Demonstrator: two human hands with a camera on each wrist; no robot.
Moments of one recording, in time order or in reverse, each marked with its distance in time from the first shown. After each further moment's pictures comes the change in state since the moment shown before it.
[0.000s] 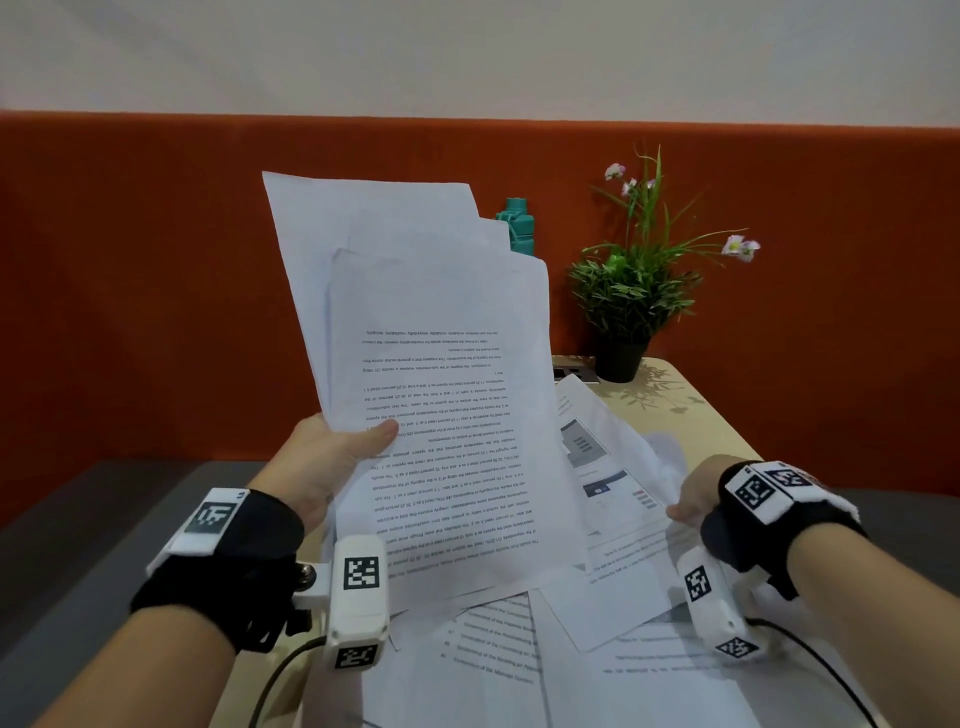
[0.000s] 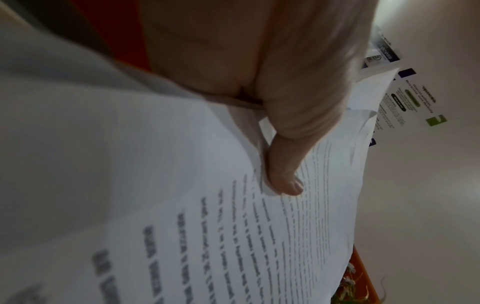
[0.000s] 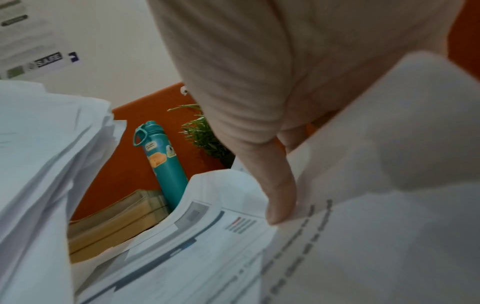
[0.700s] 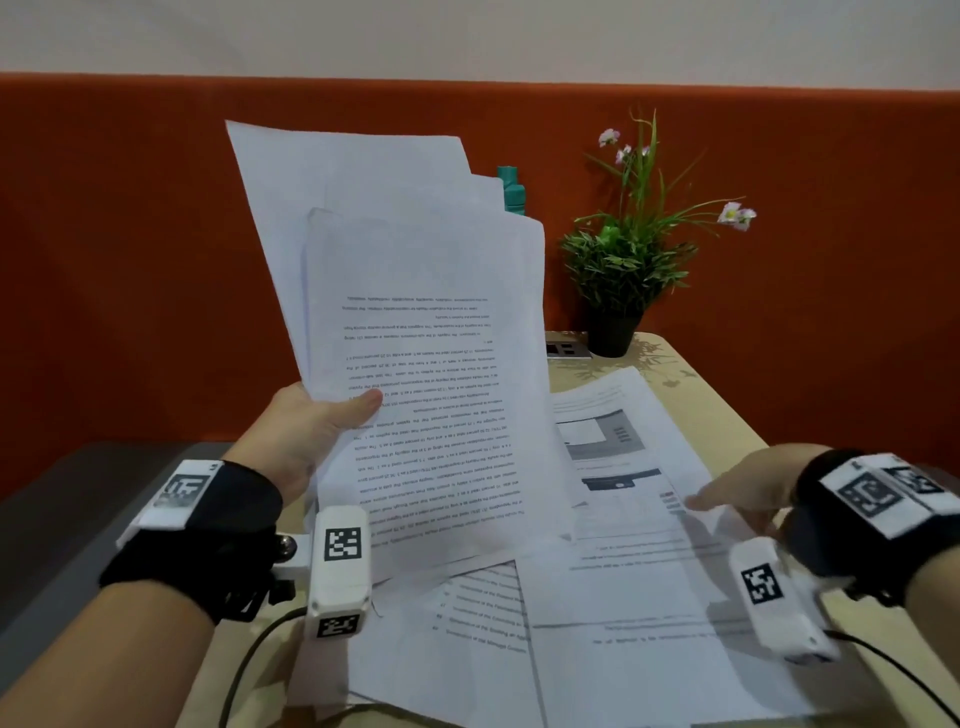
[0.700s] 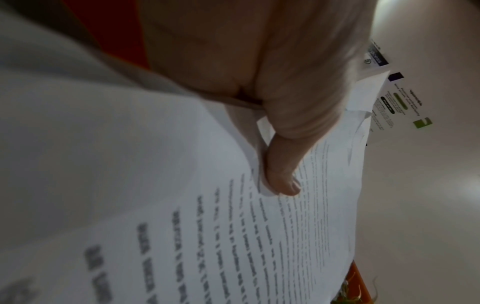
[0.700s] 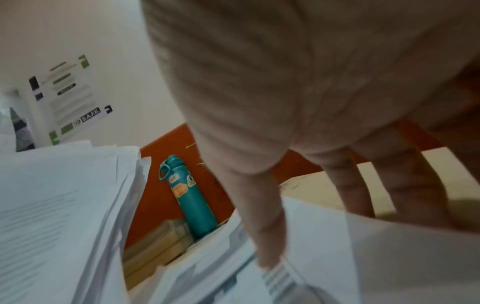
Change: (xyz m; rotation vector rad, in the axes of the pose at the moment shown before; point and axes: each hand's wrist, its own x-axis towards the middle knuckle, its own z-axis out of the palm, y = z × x) left_hand 0.004 0.003 -0.003 0.030 0.017 0.010; right_hand -0.070 0.015 -0.006 0.275 -0.194 0.092
